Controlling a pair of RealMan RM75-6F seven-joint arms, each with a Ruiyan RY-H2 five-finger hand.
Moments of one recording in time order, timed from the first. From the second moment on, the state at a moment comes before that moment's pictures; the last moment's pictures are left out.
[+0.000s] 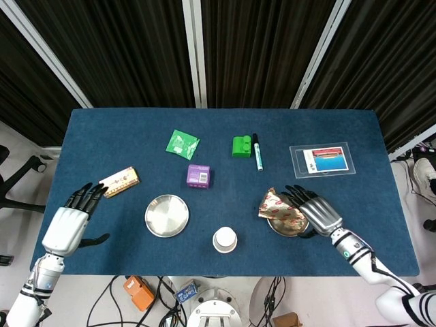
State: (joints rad) left arm -0.20 -1.18 0.03 -1.74 1.64 1.43 0.15; right arm 0.56 -1.28 -0.12 -1.49 -1.54 1.11 -0.01
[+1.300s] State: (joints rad) left arm -0.57 -1.83 -0.11 -1.74 1.30 1.00 0.62; right arm 0.17 -1.08 -0.06 -1.46 -1.59 1.52 0.20
